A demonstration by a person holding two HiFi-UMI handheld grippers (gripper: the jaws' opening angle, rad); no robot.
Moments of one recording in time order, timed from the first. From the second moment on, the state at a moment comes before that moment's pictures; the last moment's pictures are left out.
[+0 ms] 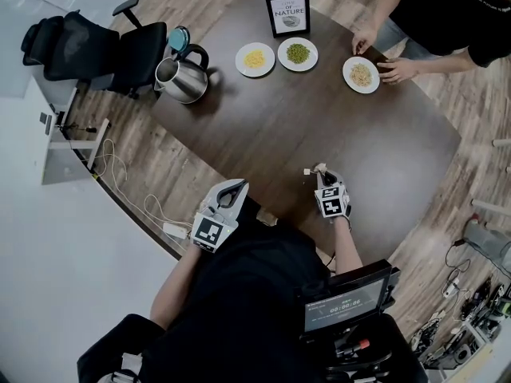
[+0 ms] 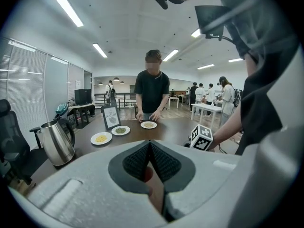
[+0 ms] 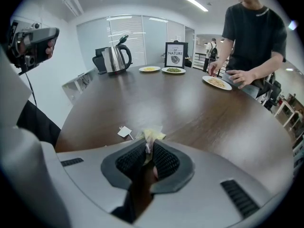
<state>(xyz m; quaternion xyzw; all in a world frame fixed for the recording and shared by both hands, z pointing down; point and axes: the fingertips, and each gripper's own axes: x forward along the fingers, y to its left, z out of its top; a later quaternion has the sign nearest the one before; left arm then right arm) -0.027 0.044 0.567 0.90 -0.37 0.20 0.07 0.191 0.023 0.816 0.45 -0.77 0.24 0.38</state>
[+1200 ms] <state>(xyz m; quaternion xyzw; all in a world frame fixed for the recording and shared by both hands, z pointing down) -0.011 0.041 0.565 0.91 -0.36 0.19 0.07 0.194 0.022 0.814 0.45 -0.77 0.26 0.36</state>
